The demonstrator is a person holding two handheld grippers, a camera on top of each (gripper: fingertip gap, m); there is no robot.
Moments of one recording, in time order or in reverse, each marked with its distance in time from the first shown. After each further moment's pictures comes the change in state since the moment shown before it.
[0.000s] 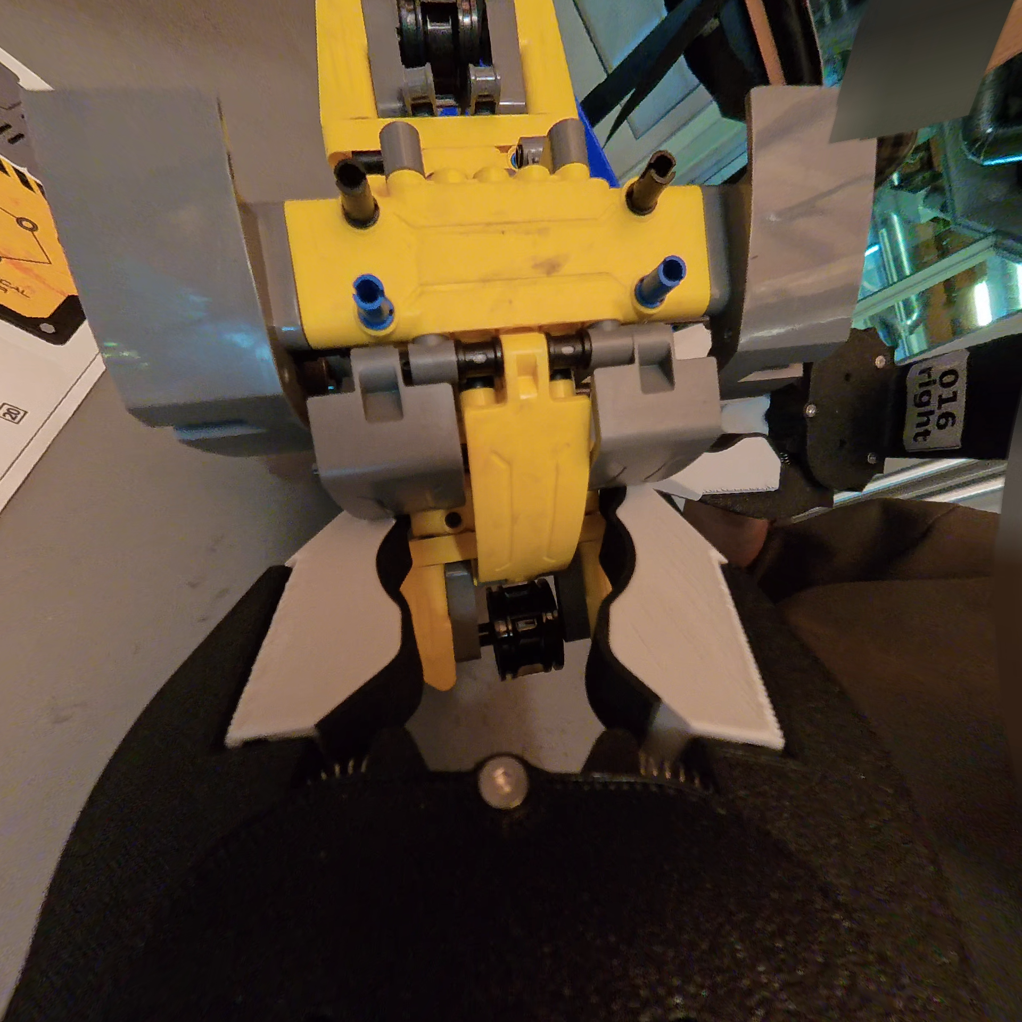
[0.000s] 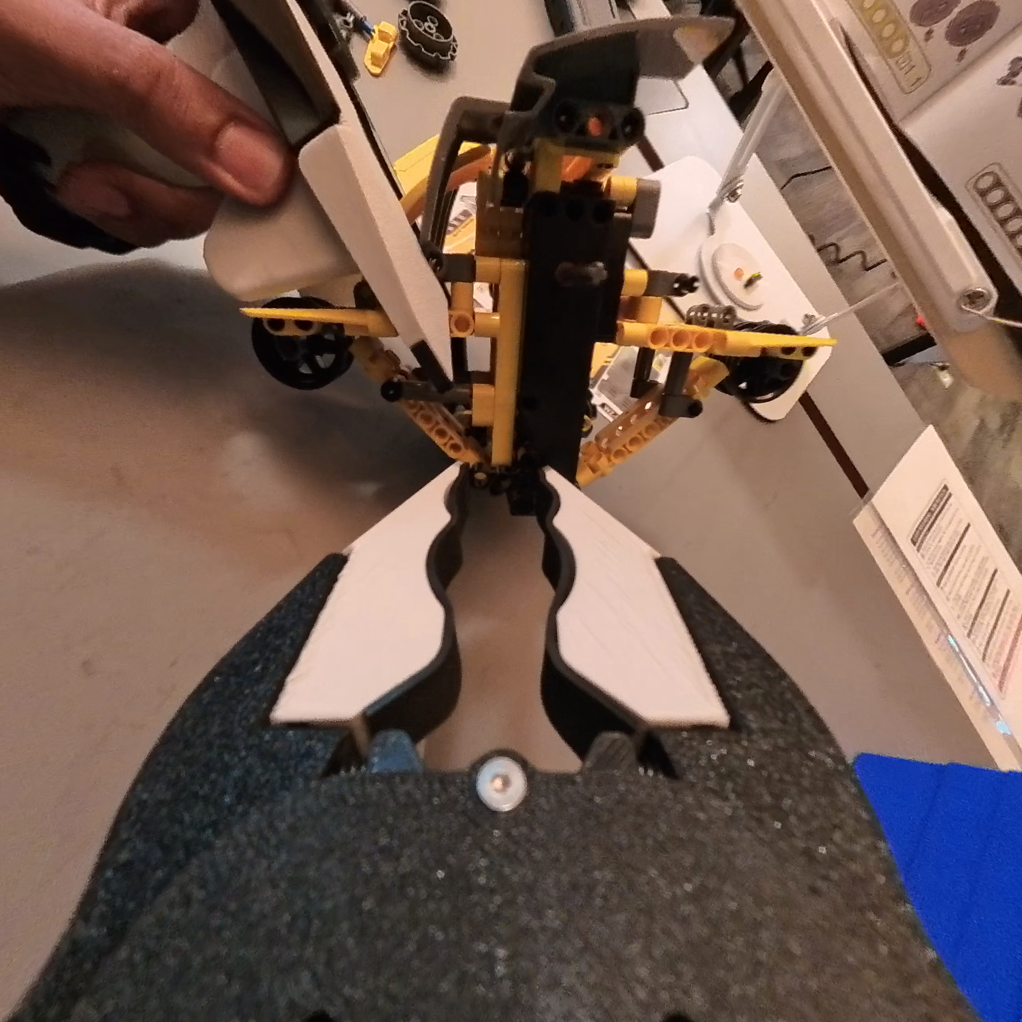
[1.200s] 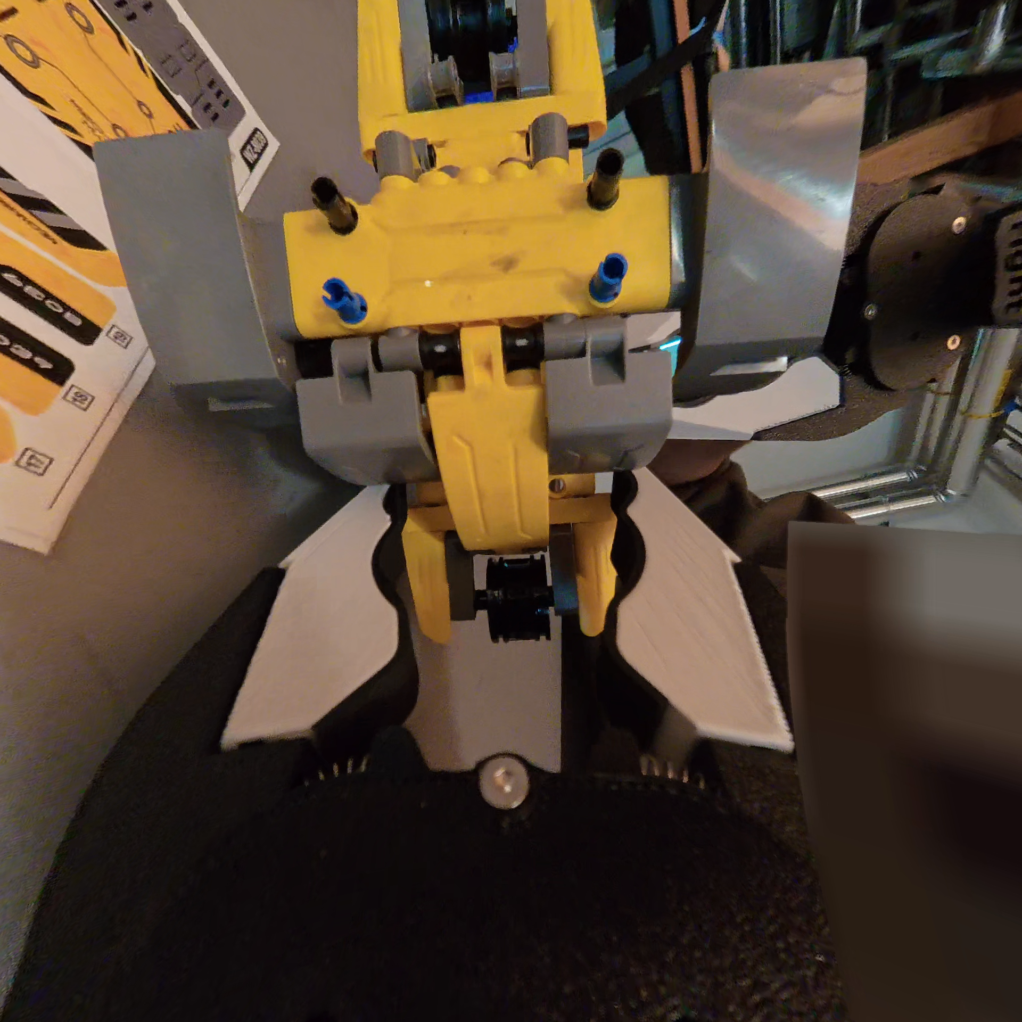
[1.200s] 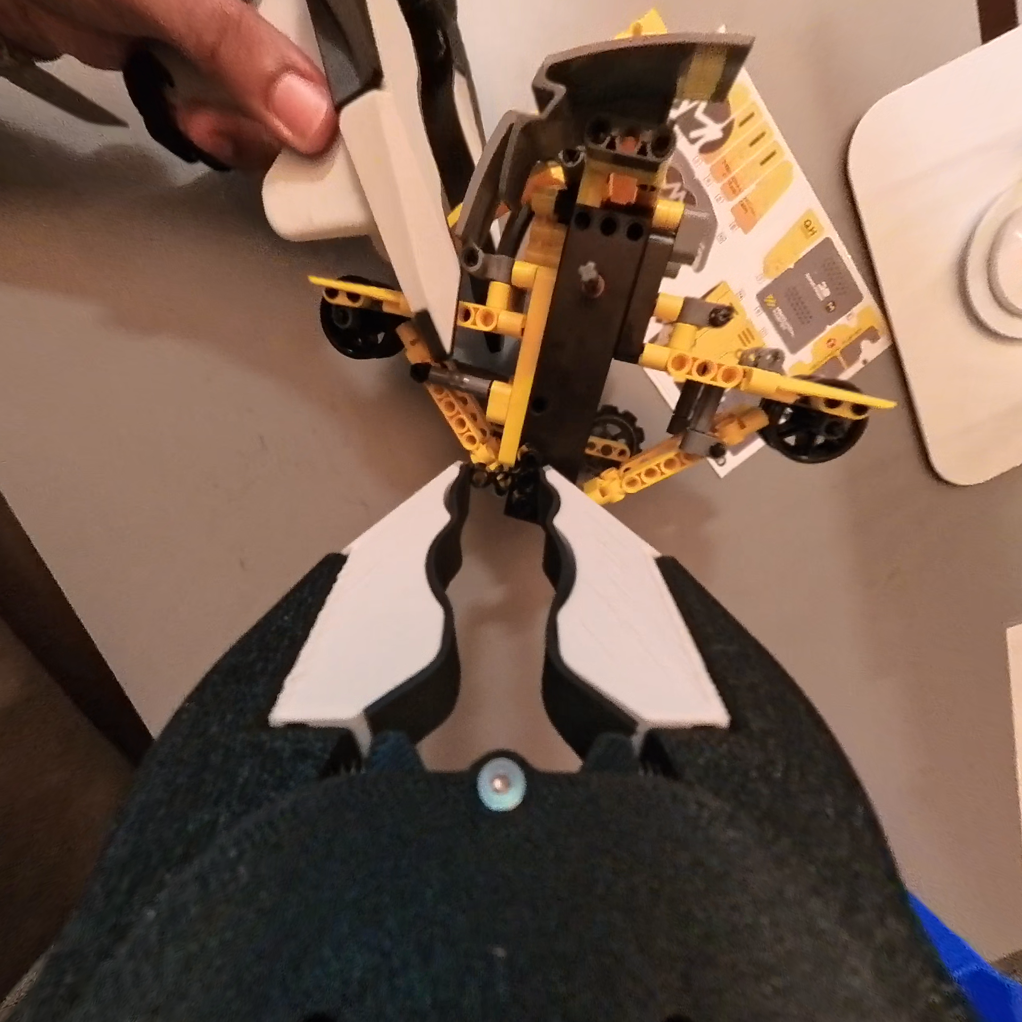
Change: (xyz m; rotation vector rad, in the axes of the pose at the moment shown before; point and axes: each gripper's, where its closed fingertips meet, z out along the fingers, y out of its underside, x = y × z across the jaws) left arm -0.015 -0.003 -0.042 -0.014 0.147 -0.257; right arm -0.003 -0.040 0.014 -0.349 -0.455 -0.050
